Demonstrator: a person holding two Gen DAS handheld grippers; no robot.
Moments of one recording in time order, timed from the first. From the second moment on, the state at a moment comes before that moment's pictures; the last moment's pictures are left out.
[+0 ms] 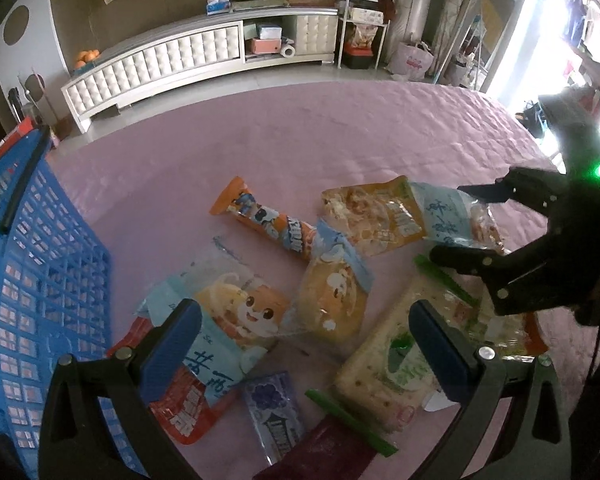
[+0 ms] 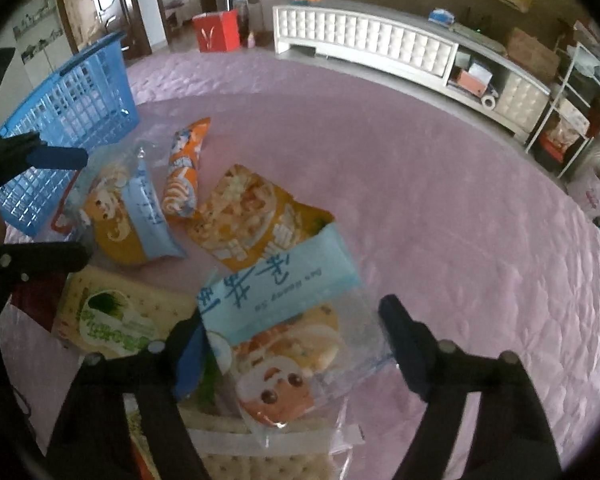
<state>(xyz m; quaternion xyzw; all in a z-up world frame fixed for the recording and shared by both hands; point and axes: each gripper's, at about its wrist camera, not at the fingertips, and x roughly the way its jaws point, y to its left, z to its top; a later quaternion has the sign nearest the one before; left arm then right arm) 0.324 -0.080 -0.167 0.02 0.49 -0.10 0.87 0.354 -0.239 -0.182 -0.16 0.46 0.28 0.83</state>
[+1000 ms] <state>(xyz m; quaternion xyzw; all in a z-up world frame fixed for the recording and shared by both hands) 0.343 -0.134 -0.182 0.17 0.52 -0.09 0.83 0.312 -0.269 -0.156 -0.05 0.44 0.17 0.88</state>
